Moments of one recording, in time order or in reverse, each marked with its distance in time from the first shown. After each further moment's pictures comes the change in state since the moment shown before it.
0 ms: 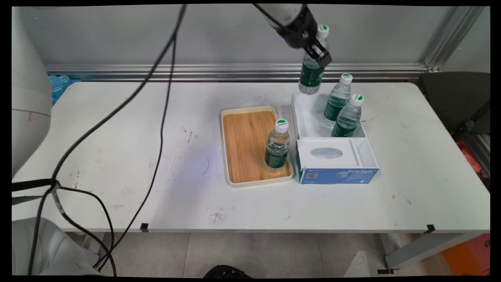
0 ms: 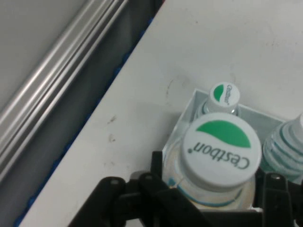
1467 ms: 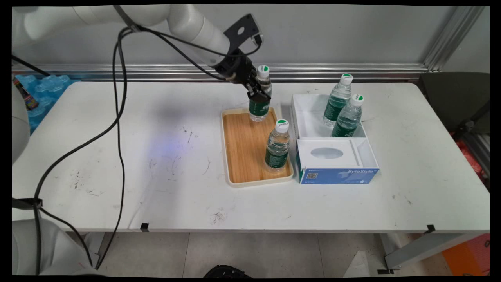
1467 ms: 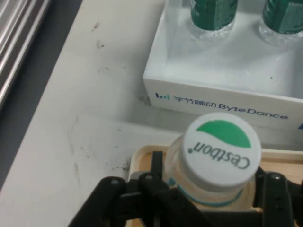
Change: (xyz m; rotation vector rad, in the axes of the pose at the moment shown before) arm -0.156 -0.063 0.010 -0.111 -0.036 0.200
